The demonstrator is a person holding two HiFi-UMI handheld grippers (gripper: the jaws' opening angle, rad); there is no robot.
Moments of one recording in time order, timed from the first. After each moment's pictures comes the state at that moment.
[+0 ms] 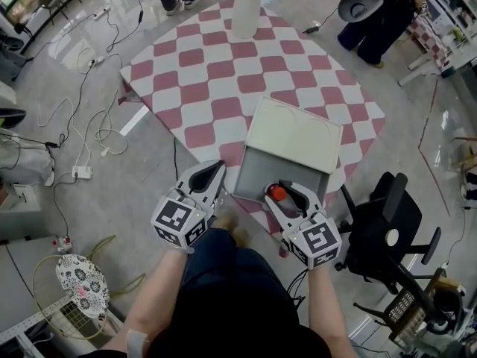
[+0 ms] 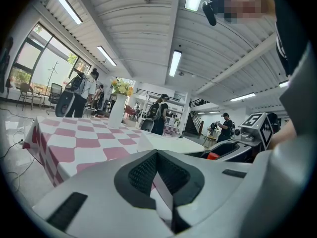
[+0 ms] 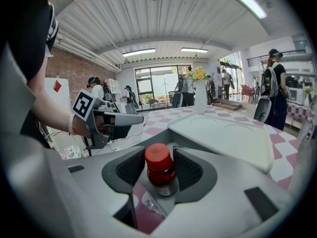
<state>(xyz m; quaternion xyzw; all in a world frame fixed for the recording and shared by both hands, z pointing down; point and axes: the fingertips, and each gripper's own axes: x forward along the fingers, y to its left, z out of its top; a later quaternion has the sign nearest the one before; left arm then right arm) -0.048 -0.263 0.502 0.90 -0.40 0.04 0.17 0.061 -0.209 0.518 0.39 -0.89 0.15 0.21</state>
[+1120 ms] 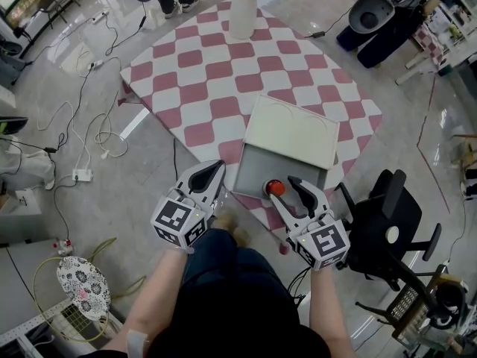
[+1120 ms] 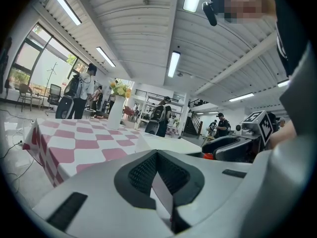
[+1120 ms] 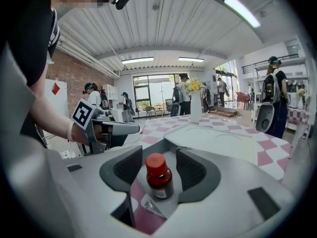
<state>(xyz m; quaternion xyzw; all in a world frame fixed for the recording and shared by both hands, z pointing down) -0.047 -0.251 0.493 0.90 -0.40 0.04 0.17 0.075 -0.202 0.487 0.42 -0.88 0.13 0.17</state>
